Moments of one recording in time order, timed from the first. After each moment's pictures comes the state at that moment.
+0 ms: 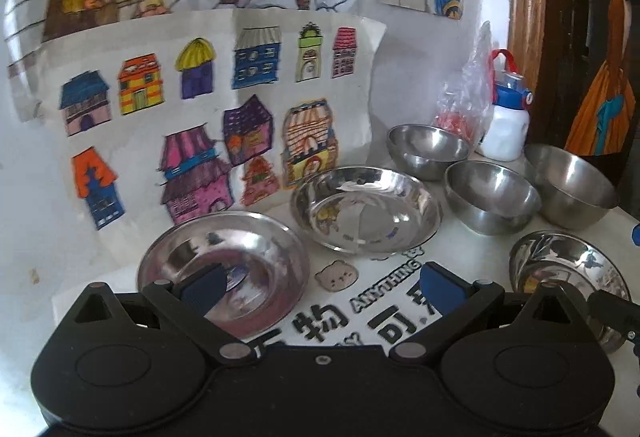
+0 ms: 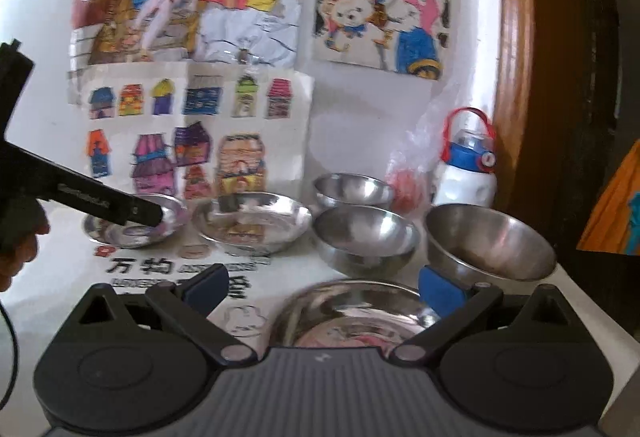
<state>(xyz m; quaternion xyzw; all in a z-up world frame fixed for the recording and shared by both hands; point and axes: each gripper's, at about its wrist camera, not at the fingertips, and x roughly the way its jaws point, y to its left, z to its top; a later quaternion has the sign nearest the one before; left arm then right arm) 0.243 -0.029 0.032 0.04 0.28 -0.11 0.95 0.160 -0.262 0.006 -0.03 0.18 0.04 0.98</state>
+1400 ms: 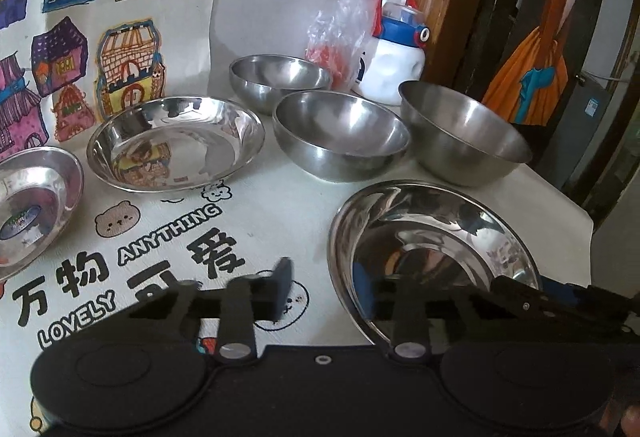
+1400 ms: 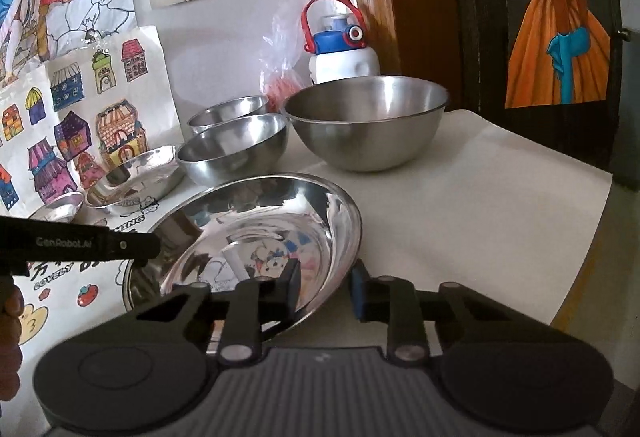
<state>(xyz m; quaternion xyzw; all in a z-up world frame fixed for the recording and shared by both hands) 0.247 -0.144 -0.017 -0.01 0.36 -0.23 0.91 0.154 -0.336 -0.051 0.13 0.26 -0.07 0.95</state>
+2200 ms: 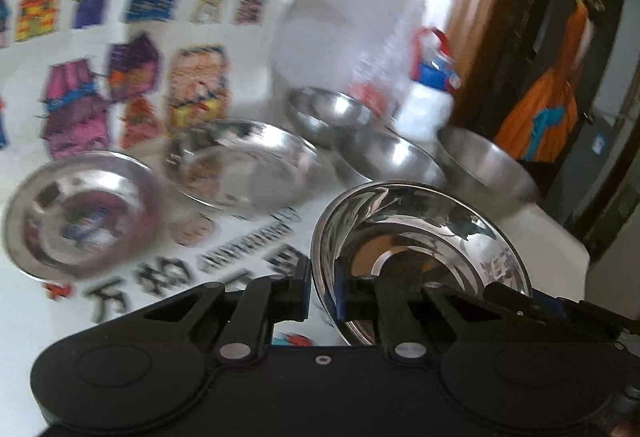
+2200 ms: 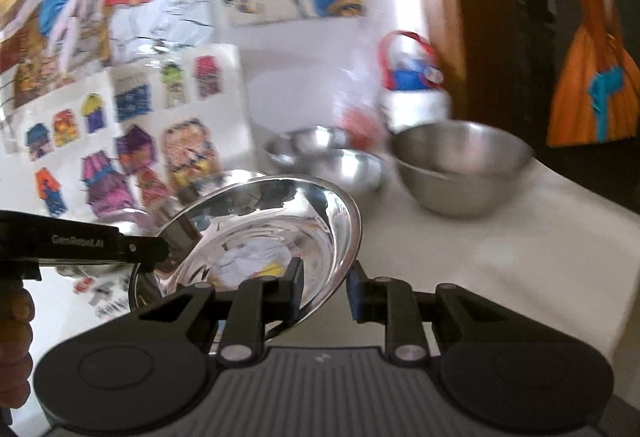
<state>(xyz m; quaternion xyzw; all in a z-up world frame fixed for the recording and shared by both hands) 0.241 -0.074 0.016 -0.05 0.33 -0.20 0.92 0.173 -0.253 -0.013 0.10 0.23 -0.02 0.97</state>
